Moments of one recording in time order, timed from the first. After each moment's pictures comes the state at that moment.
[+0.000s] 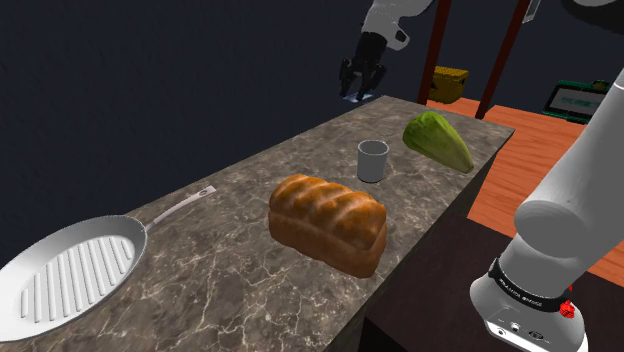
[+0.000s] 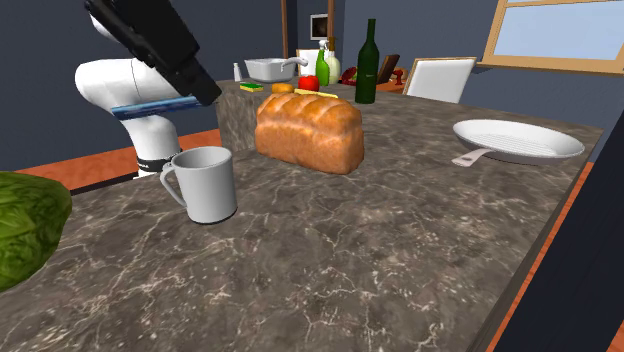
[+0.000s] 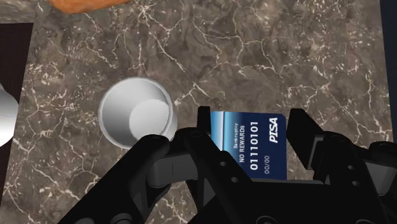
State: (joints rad) arm -0.39 0.03 0.00 -1.78 0.55 1.59 1.15
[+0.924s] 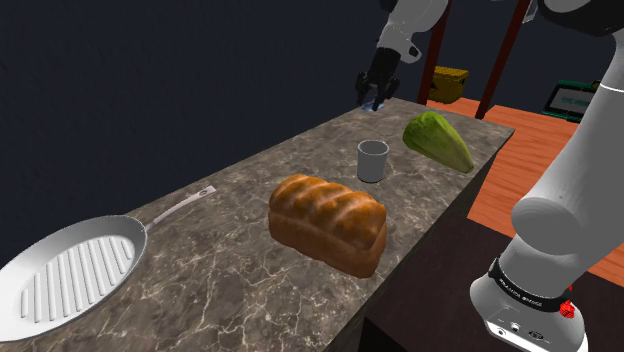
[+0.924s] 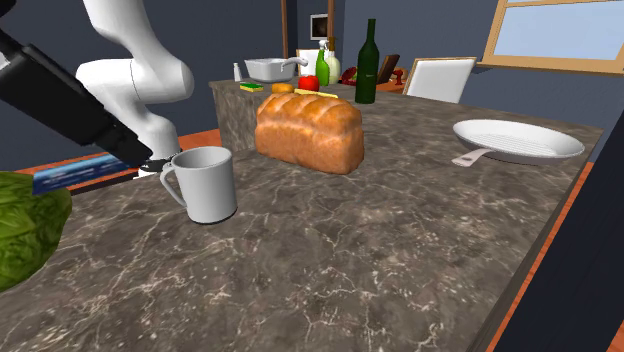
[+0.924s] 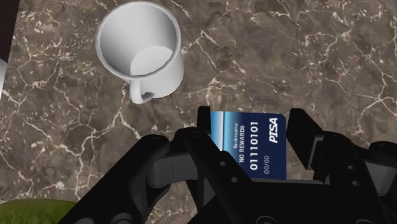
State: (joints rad) arm -0.46 0.10 -0.06 -1.79 0.52 1.61 1.01
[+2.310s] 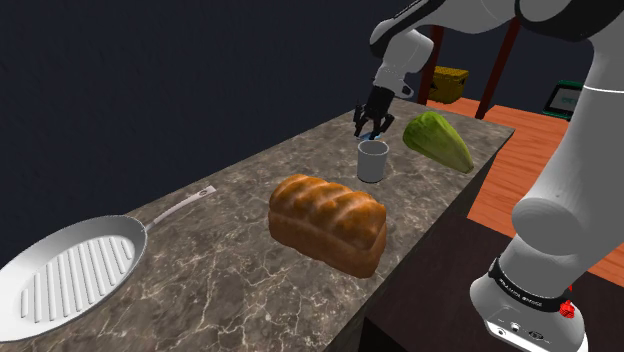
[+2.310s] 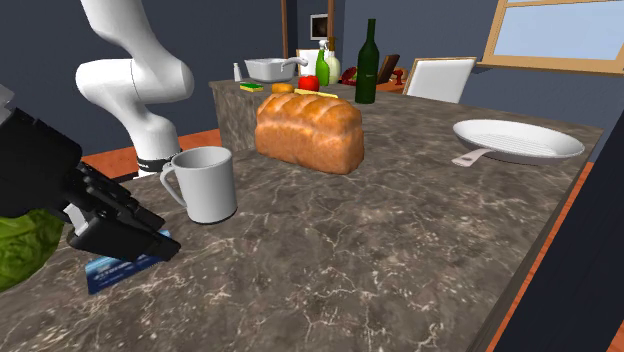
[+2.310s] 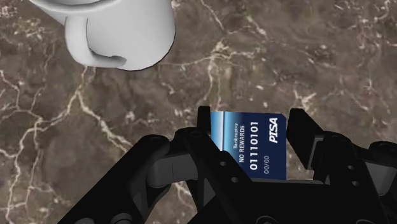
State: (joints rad) arm -0.45 0.19 -0.05 -1.96 0.55 1.83 0.89
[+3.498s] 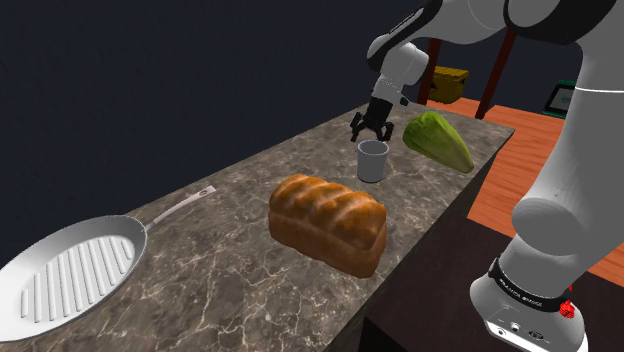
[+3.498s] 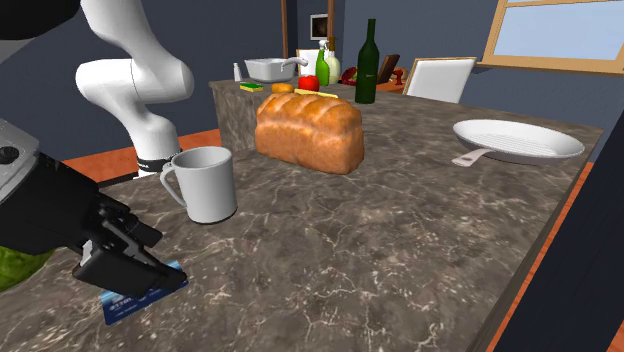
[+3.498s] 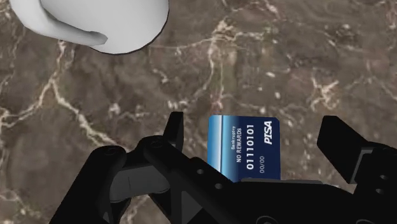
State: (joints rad) arm -0.44 0.24 -0.05 -1.99 0.57 1.90 0.85
